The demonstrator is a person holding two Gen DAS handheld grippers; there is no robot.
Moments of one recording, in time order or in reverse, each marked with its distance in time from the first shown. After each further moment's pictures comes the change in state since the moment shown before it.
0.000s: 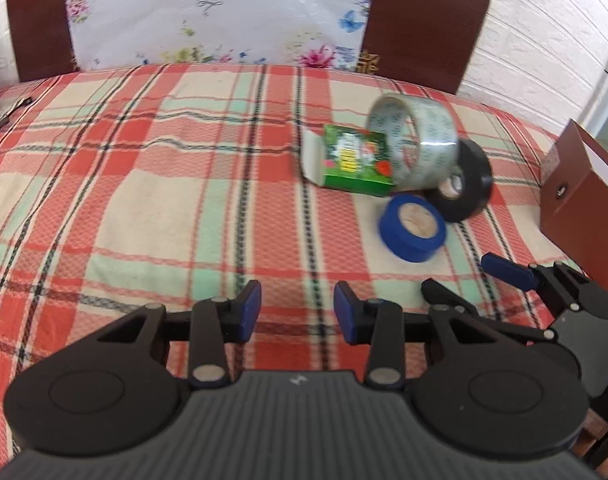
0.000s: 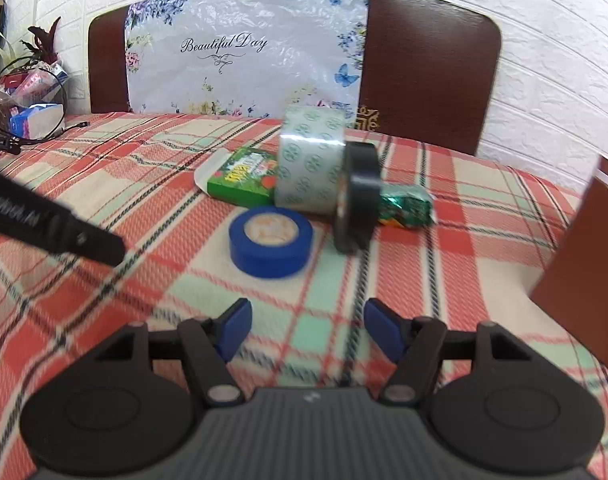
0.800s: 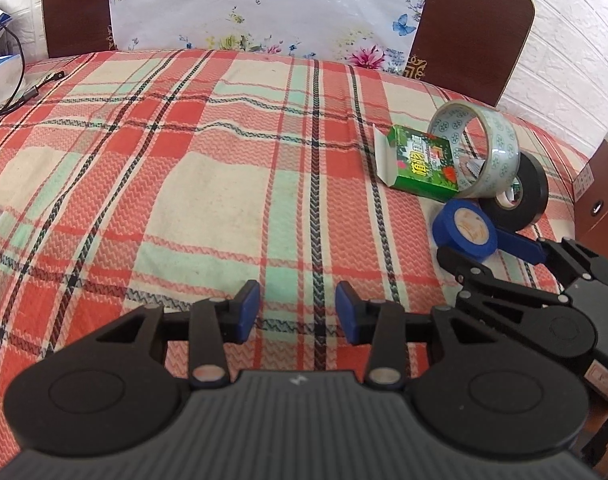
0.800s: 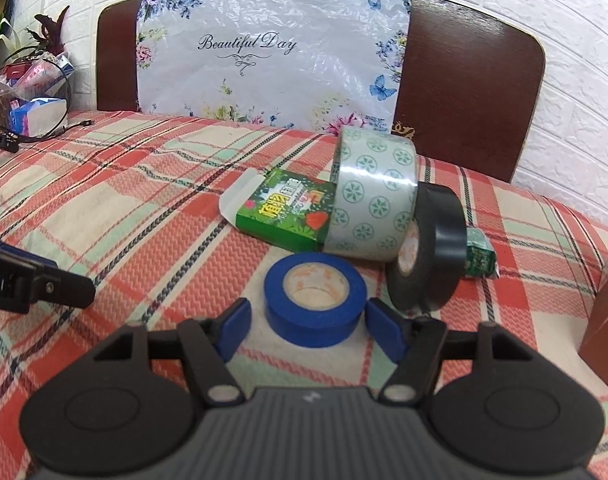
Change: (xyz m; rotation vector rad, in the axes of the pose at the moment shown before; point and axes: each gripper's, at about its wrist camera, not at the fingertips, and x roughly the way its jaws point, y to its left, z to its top) left arm 0.009 0.041 -0.005 -0.056 -0.001 0.035; right arm 0.033 0.026 0.026 -0.054 -0.021 0.014
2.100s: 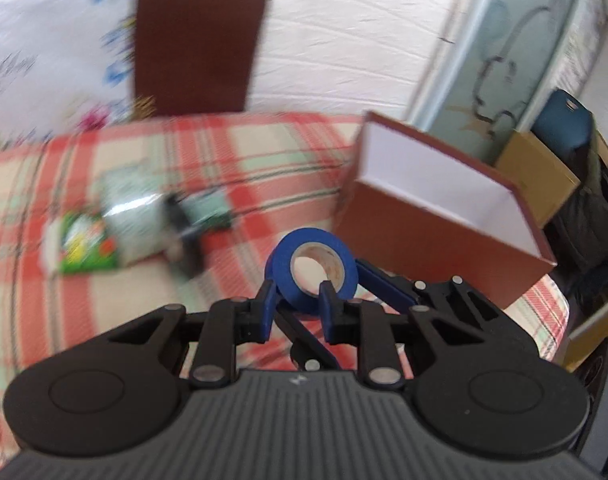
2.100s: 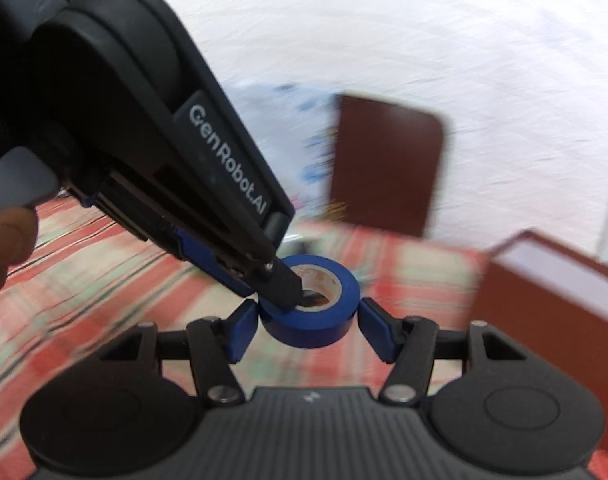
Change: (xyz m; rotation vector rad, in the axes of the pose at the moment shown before) left arm -0.042 -0.208 0.030 0.323 -0.024 -0.426; right arm -0.132 -0.090 -0.036 0.068 -0.286 -0.146
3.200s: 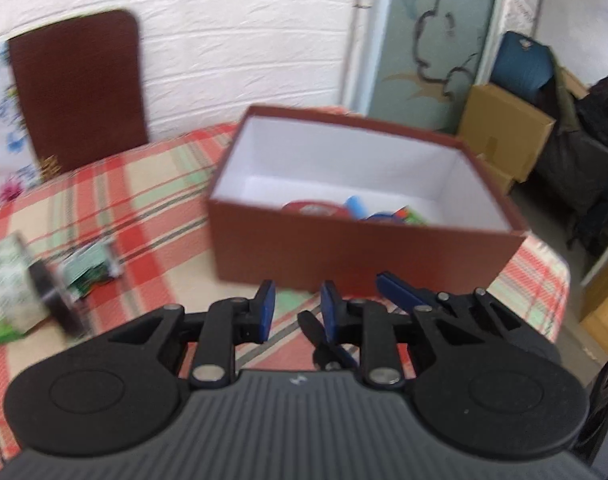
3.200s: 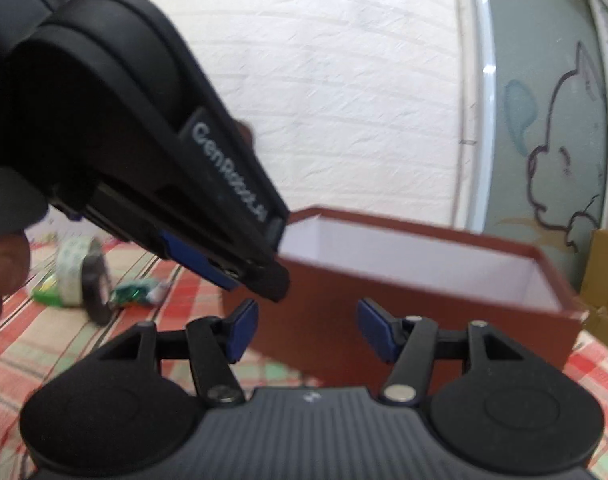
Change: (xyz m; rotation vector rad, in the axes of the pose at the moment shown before) left arm 0.046 -0.083 -0.011 0.186 -0.001 0.020; right arm -0.036 -0.081 -0.037 0.177 0.019 -0.226
